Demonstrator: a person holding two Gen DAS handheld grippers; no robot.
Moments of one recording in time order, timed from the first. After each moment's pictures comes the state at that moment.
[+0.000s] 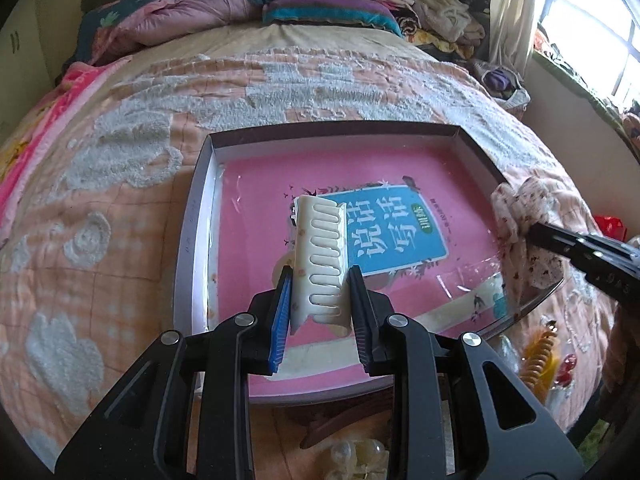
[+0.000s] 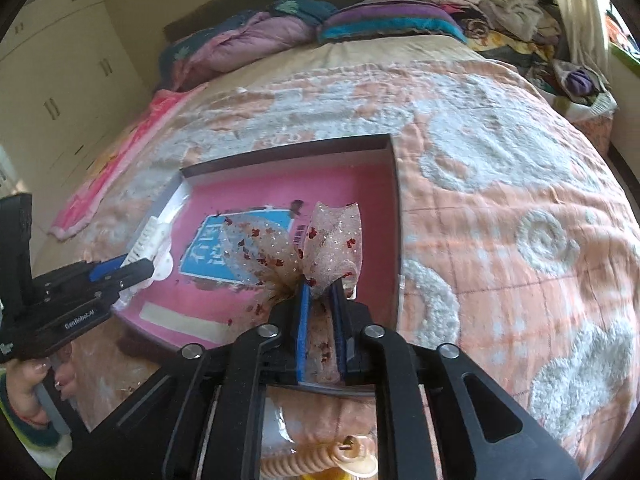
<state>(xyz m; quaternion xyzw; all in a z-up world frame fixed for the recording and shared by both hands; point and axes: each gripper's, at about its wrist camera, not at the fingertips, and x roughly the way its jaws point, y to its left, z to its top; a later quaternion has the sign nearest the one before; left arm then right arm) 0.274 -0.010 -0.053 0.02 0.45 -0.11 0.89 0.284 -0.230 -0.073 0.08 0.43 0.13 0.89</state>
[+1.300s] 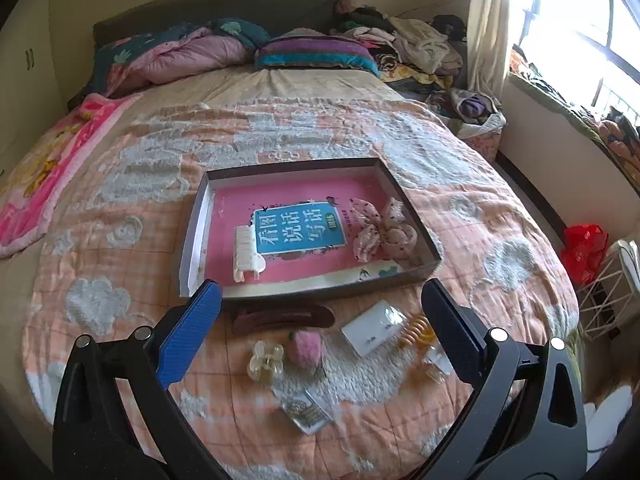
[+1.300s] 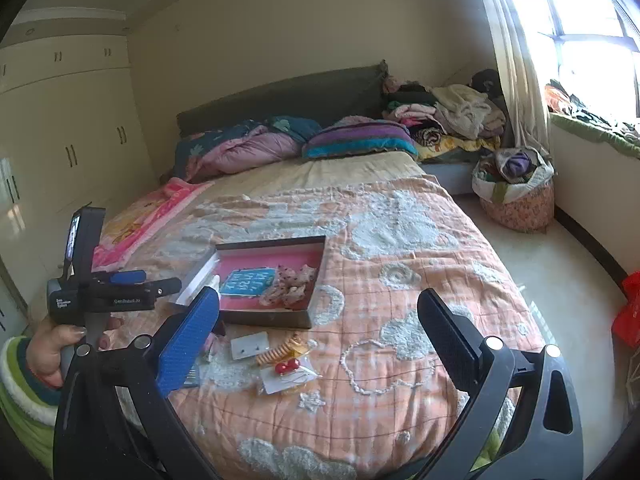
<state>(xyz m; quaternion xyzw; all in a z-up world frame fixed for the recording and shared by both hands) 0.150 -0.055 0.042 0.01 0.39 -0.11 0.91 0.045 -0.325 0.065 0.07 0.24 0.09 0.96</state>
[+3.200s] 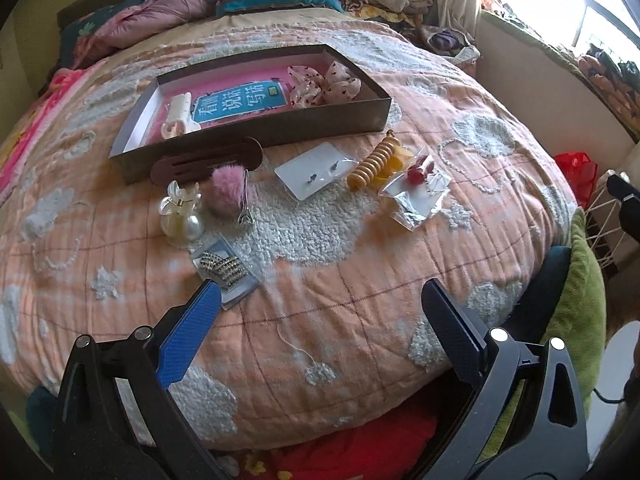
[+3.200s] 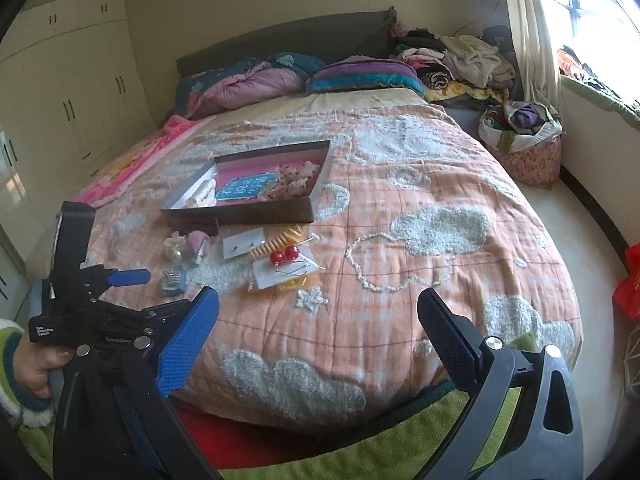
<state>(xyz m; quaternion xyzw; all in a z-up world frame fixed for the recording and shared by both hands) 0.073 -0.093 -0.062 0.05 0.46 -0.15 0.87 0.023 -0.309 -0.027 0.05 0.34 0.10 0.94</state>
